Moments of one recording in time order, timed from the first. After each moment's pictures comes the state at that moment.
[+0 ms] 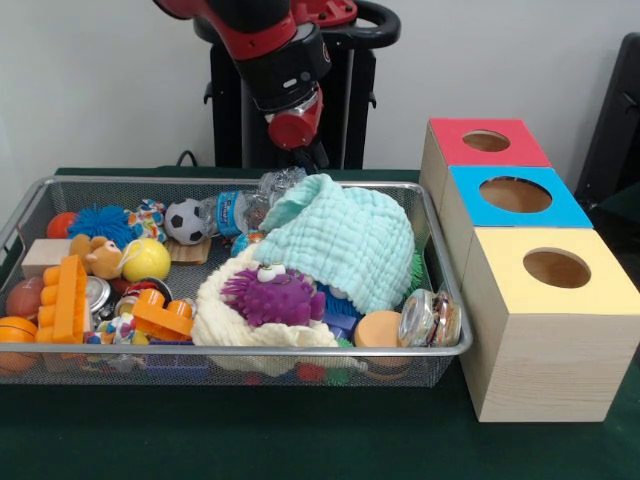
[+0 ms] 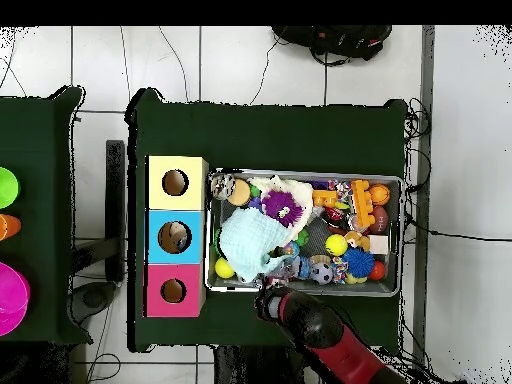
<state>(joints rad) -0.85 -0.59 0.35 2.39 0.26 0.06 2.63</state>
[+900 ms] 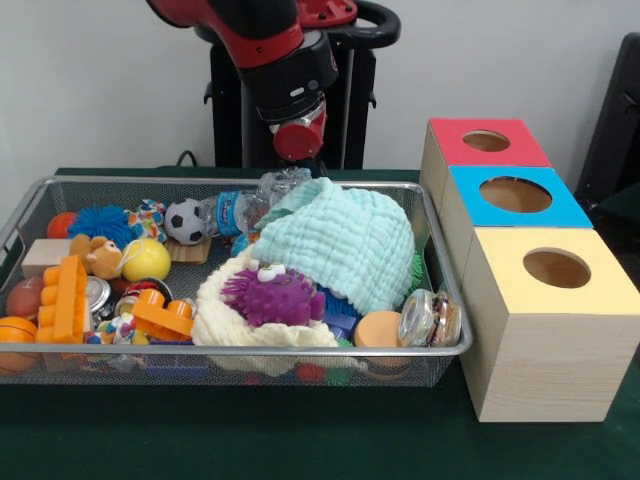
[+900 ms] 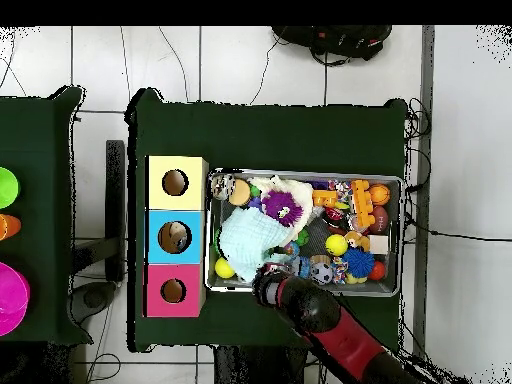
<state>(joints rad) -0.79 -0.61 0.35 2.32 0.27 0.10 2.63</state>
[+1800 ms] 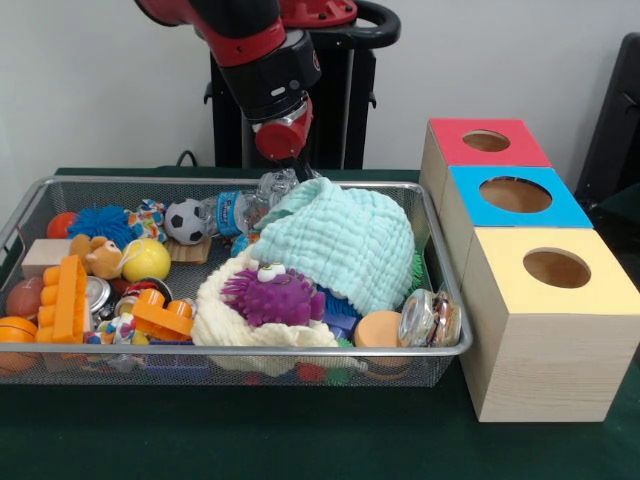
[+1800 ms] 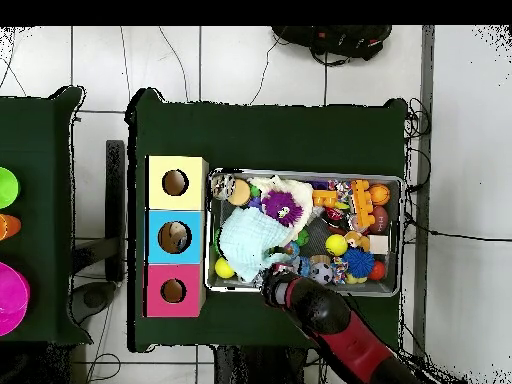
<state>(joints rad) -0.83 -0.60 0.35 2.32 0.27 0.10 2.63</state>
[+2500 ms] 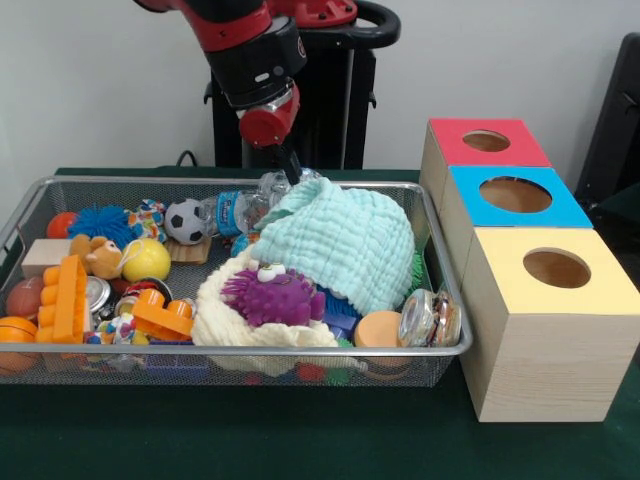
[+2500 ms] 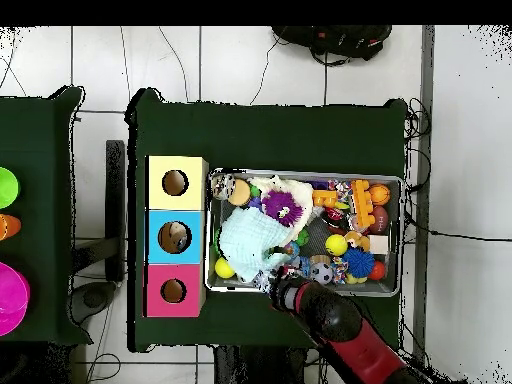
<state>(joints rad) -0.88 -0.66 0.35 2.35 0.27 0.12 2.63</state>
